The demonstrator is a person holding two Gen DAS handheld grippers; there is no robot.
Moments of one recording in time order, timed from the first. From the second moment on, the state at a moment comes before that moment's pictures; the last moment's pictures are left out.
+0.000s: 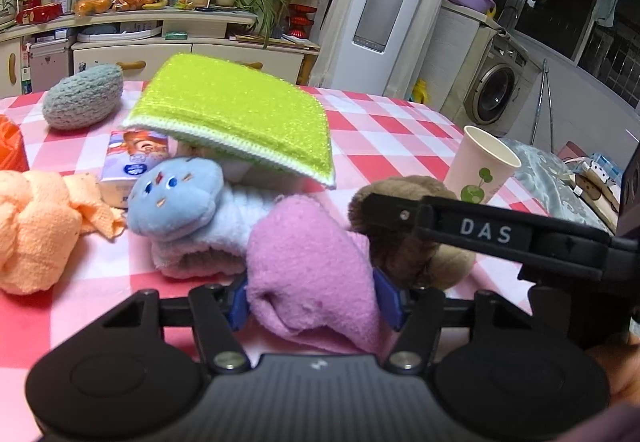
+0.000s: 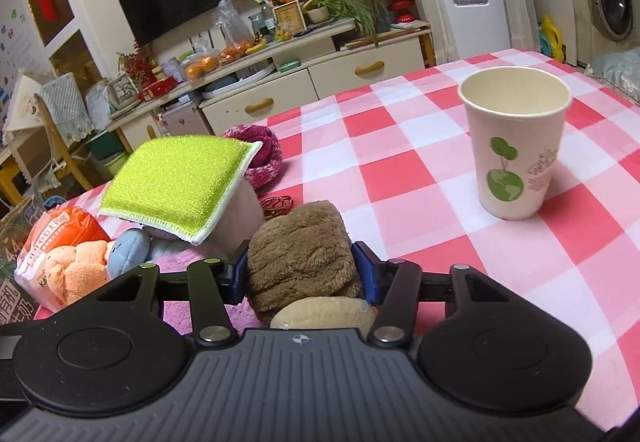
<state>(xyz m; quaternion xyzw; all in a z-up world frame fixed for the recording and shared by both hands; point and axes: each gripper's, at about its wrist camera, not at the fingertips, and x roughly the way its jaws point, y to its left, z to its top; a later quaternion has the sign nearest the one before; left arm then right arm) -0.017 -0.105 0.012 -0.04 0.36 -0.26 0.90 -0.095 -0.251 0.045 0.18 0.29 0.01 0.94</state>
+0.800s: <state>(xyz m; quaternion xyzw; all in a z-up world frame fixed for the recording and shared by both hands) -0.049 -0.034 0.051 -0.07 0.33 -0.26 0.90 -0.113 -0.231 0.049 0.22 0.29 -0.01 0.93</state>
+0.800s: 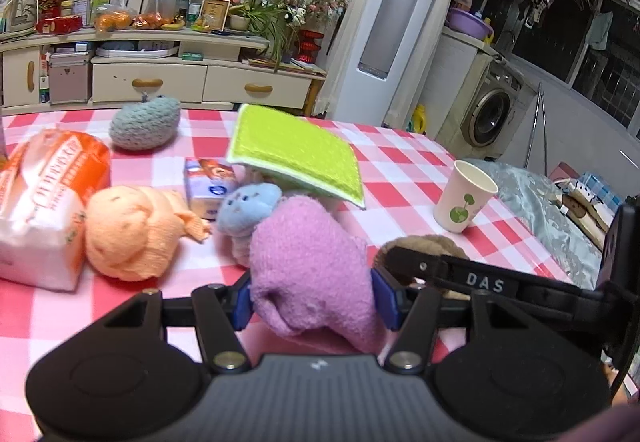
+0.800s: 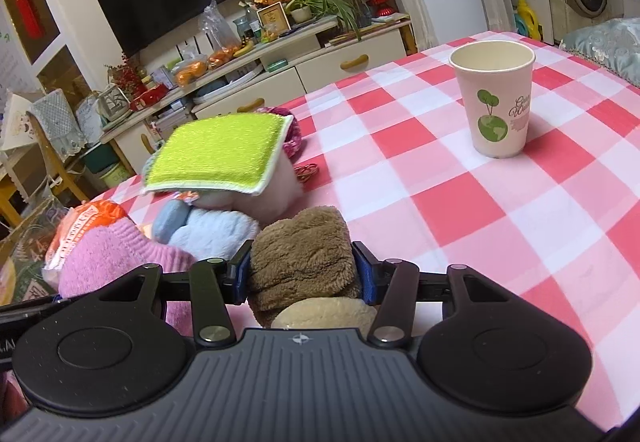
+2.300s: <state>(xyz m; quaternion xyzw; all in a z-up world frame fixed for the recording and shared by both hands) -0.058 0.169 0.135 -0.13 0.23 -0.10 0.96 -0.065 -0.066 0.135 0.10 0.23 0.19 0.95</state>
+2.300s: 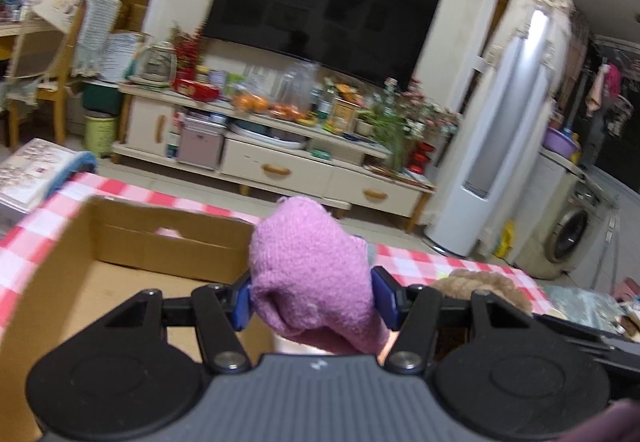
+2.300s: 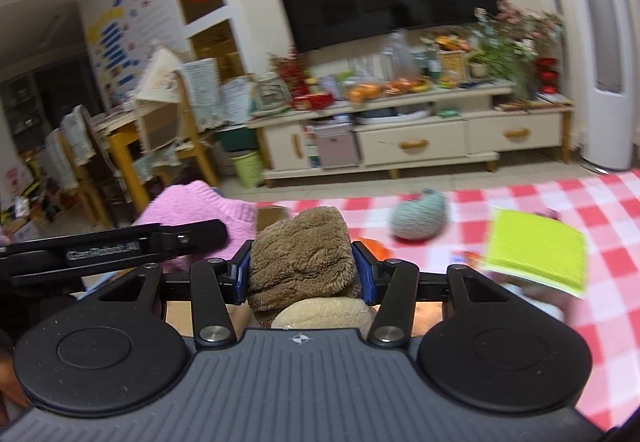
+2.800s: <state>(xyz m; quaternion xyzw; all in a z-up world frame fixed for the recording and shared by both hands) -0.031 0.237 0.116 -0.14 0.28 0.00 0.95 -0.025 0.007 0.124 0.05 0.24 0.28 0.93</state>
